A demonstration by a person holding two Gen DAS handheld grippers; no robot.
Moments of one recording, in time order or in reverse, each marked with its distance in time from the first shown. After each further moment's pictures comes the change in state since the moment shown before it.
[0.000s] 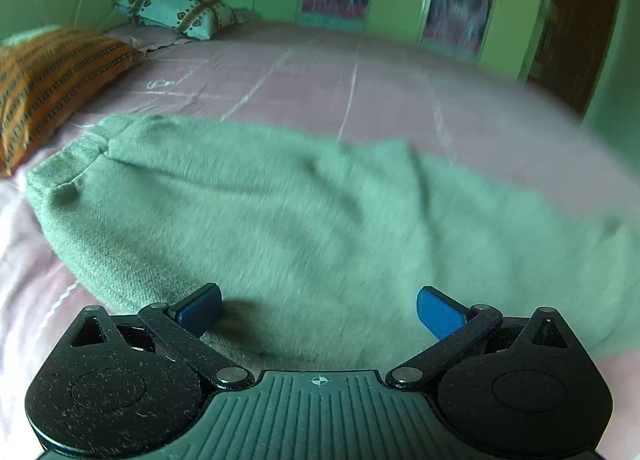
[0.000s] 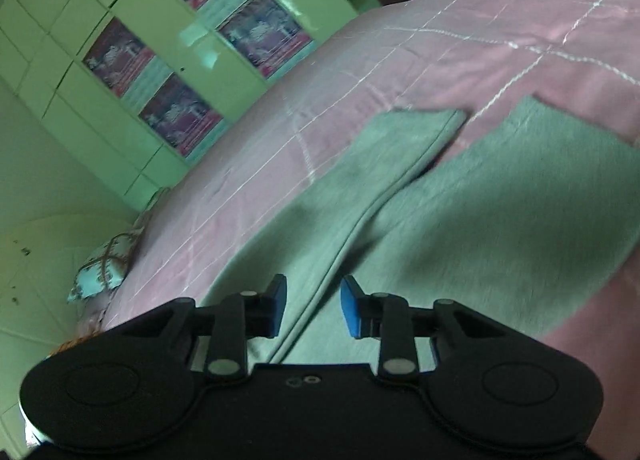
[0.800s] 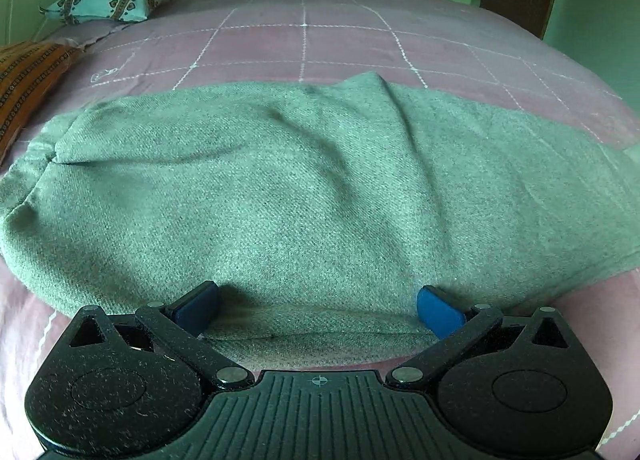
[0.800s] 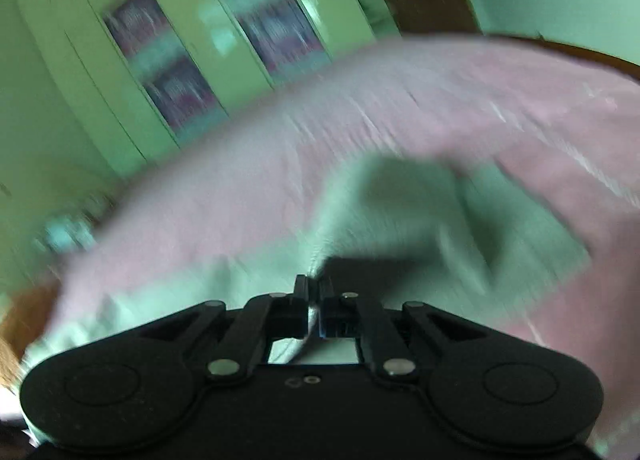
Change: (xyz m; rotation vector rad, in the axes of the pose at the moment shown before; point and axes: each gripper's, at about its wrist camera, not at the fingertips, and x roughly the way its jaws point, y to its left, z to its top) left arm 0.022 0.010 0.009 0.157 0.120 -0.113; right arm -0.051 -0.016 -0.025 -0.125 0.071 -0.111
